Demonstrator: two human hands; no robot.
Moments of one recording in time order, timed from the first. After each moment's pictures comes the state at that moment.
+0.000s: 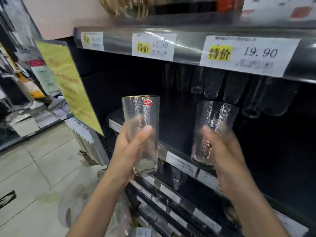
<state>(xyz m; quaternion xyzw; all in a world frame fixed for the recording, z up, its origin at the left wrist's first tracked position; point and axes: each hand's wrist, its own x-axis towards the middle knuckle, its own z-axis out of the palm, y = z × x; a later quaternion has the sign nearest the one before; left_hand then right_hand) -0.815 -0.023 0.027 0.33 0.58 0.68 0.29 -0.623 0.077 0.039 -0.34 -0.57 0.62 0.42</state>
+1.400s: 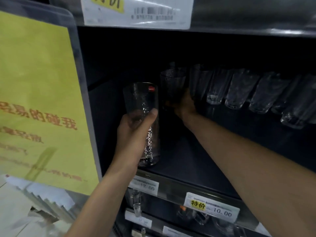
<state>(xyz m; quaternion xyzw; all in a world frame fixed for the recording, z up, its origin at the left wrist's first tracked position) -1.044 0.130 0.003 0.33 0.54 0.68 0.38 -0.946 0.304 0.013 -0.51 -0.66 0.36 0.42</state>
